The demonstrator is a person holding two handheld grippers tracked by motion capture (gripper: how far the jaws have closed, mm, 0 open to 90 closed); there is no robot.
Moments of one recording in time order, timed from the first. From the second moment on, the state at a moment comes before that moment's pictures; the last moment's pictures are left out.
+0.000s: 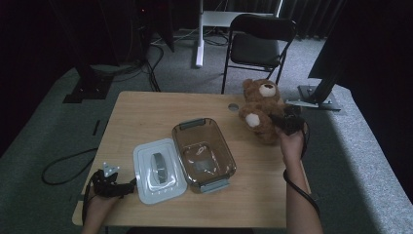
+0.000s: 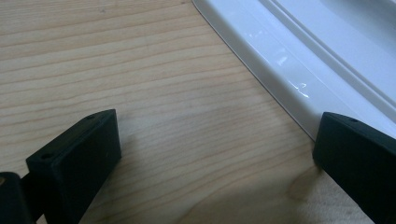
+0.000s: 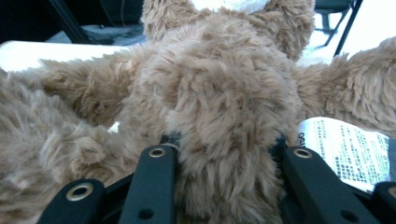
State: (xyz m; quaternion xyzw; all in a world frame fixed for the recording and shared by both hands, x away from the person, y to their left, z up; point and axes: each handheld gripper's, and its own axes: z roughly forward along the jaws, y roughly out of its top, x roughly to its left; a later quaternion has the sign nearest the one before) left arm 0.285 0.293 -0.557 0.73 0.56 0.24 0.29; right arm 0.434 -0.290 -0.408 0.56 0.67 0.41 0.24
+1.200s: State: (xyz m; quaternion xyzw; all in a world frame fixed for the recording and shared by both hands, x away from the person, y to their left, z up) left arm 0.289 0.287 -0.556 0.74 0.55 0.23 0.30; right arm 0.338 -0.185 -0.324 0.41 0.72 0.51 0.25
